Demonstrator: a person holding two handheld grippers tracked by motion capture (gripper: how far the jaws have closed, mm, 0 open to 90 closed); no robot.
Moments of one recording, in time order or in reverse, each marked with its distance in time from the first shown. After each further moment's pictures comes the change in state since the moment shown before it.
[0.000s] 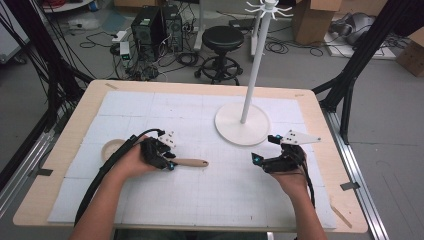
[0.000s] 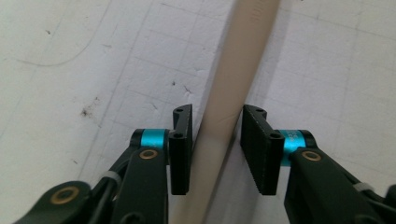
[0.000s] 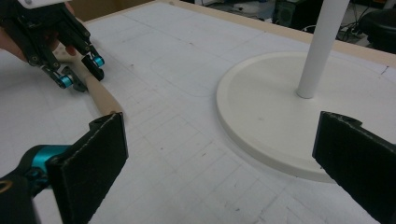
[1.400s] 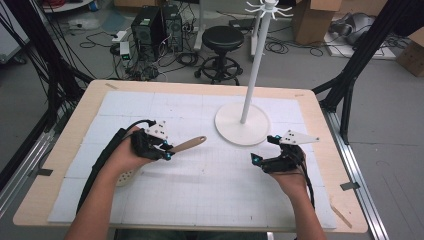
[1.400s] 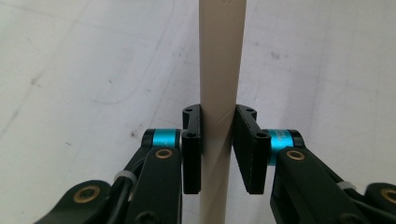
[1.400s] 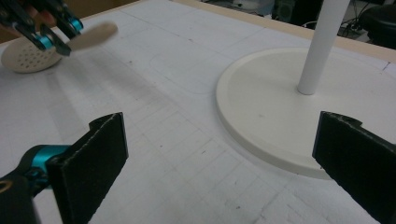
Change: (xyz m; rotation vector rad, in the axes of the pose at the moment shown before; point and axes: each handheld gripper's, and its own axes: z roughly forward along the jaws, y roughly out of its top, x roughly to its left) left arm -0.004 0.010 -0.050 -0.160 0.064 0.015; right arm 0.001 0.000 0.002 0.017 -0.002 0.006
